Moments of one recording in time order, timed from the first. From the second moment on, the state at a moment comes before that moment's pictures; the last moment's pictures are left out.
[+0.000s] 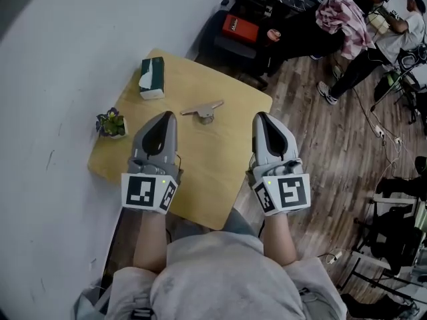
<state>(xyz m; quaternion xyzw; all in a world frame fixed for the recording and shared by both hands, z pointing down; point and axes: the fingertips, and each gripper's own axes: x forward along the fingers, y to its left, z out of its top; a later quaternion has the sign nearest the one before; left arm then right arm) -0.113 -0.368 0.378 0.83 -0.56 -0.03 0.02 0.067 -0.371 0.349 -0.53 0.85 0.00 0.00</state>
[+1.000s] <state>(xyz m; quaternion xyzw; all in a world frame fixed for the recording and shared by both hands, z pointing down) -0.038 -0.456 0.662 0.73 -0.60 0.17 0.26 0.099 -0.433 0.433 -0.49 0.87 -0.07 -0.05</state>
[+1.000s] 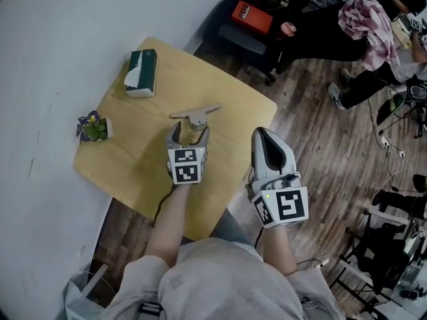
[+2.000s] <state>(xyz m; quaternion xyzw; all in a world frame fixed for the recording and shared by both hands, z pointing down) -0.036 -0.493 0.723 0.61 -0.68 0.25 0.32 0.132 -0.468 0.462 -0.49 0.86 -0.09 -0.07</state>
